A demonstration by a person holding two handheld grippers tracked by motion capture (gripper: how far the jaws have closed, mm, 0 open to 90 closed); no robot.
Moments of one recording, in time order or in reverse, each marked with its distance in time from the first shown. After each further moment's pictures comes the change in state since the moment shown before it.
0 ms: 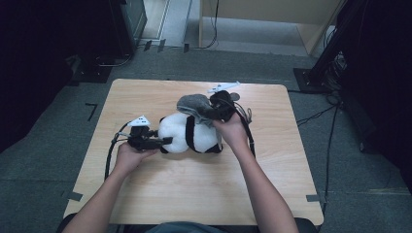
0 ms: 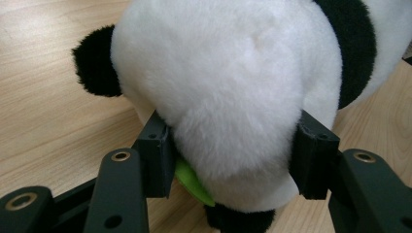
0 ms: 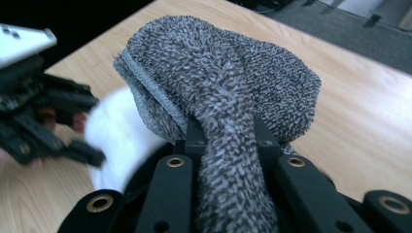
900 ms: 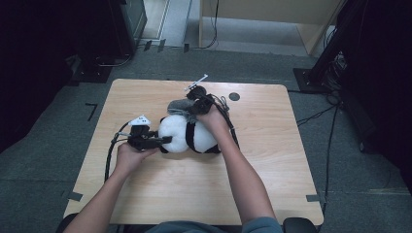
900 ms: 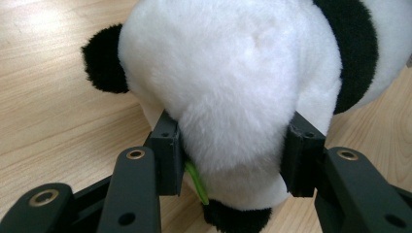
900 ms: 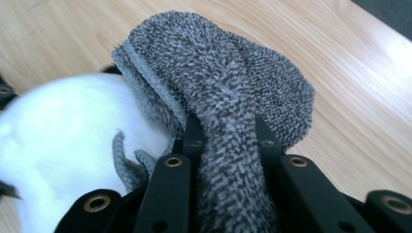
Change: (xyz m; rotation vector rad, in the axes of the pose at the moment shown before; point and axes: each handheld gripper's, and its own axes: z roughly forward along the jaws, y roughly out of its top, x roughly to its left) left arm -0.004 0.003 -0.001 0.014 0.025 -0.030; right arm -0.009 0.020 0.077 0.241 -0.058 -0.068
